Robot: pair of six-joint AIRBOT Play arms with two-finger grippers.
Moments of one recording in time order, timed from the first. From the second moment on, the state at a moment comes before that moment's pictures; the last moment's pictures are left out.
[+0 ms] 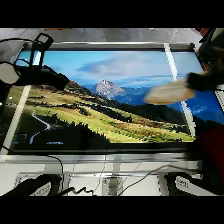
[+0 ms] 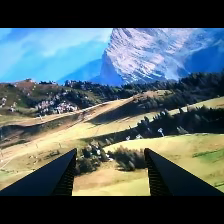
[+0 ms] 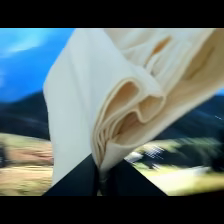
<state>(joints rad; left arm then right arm) -0.13 -1.16 1.44 1.33 -1.08 -1.07 -0.30 -1.23 1.57 -1.50 1.46 1.61</state>
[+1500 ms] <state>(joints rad) -0.13 -1.15 1.44 1.36 -1.18 -1.07 -0.81 -1.02 1.43 -1.44 1.56 1.66</state>
